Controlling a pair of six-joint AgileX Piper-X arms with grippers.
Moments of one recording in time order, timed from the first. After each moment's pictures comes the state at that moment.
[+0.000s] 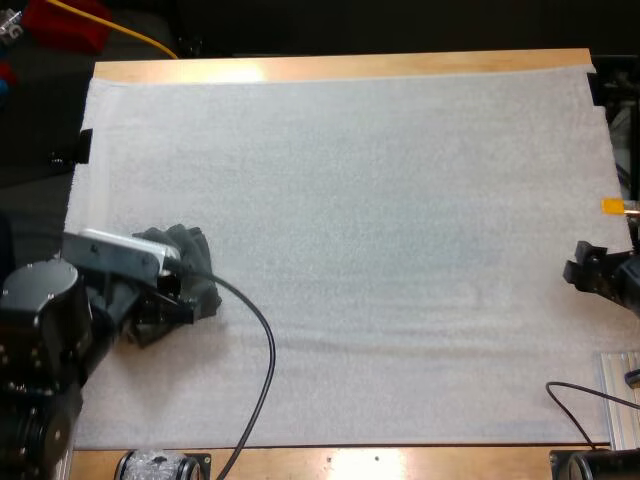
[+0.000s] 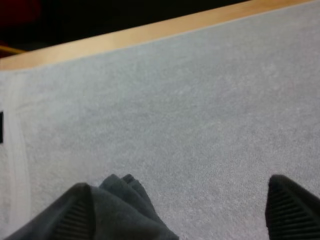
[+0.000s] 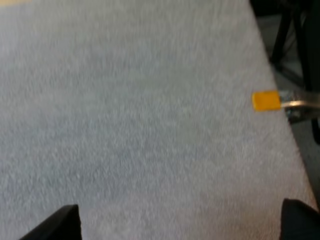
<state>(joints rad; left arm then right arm) -0.08 0.68 -1.17 1.15 0.08 -1.67 0.07 0.71 -0.91 1.05 0.09 -1.70</state>
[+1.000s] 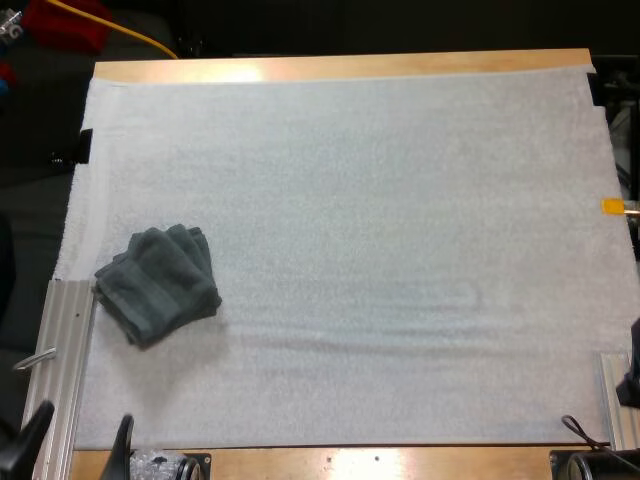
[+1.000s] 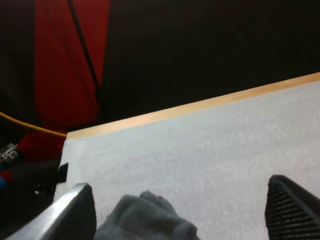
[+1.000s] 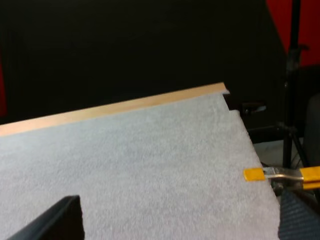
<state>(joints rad) -0.08 0.06 -1.17 1.39 0.04 -1.64 0.07 0.15 -0.91 1.17 0.10 -1.70</state>
